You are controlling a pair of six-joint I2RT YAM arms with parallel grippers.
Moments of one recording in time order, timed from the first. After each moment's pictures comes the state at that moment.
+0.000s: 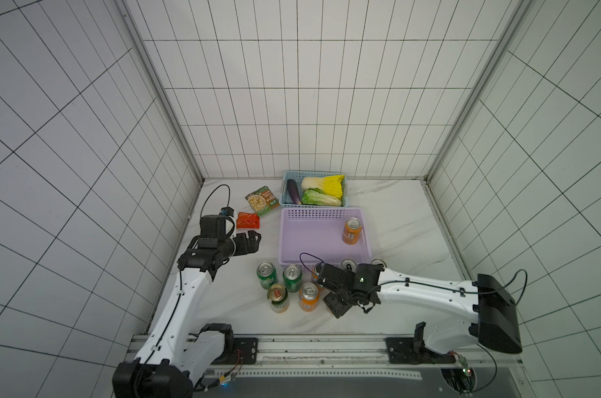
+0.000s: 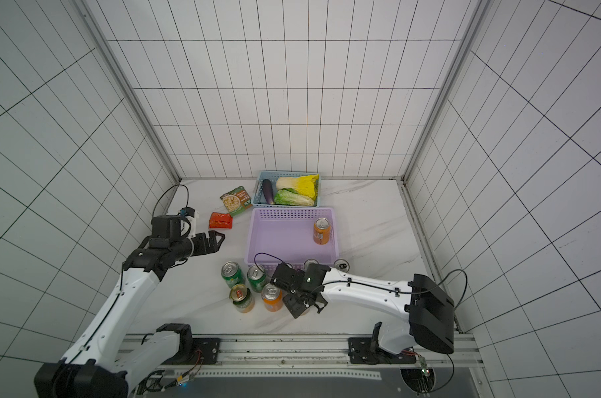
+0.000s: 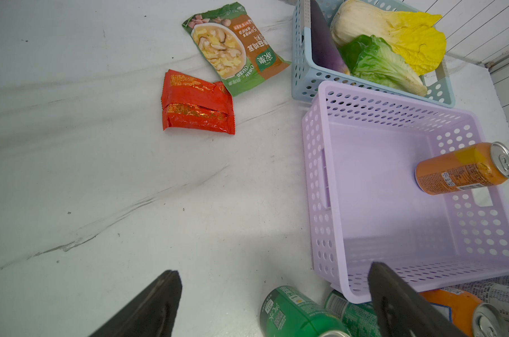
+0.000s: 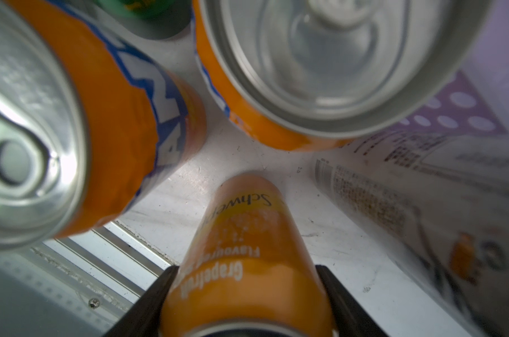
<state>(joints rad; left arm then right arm) -0.04 1.00 0.85 -0.65 0.23 -0.22 1.30 1.43 1.01 -0.92 0.13 0.45</state>
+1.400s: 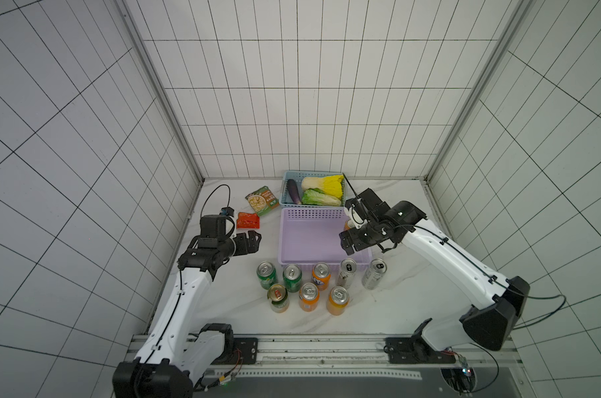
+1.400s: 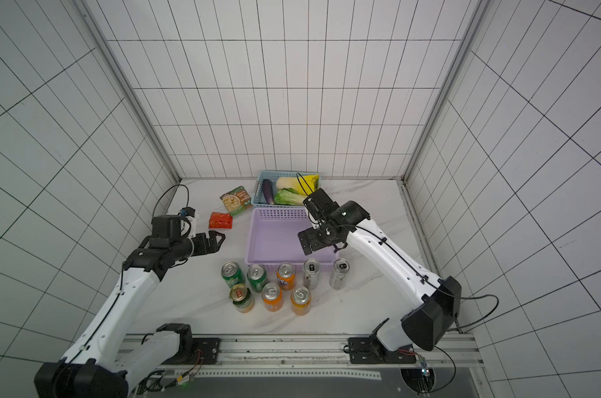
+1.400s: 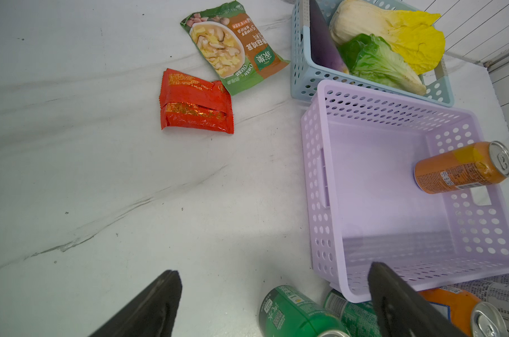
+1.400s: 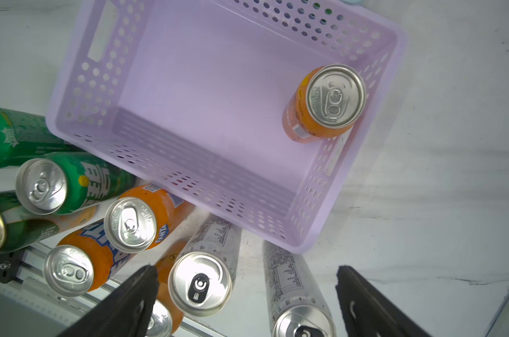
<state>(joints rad) -0.04 1.00 0.85 -0.65 0.24 -0.22 0.75 1.50 1.52 -1.19 0.07 0.21</state>
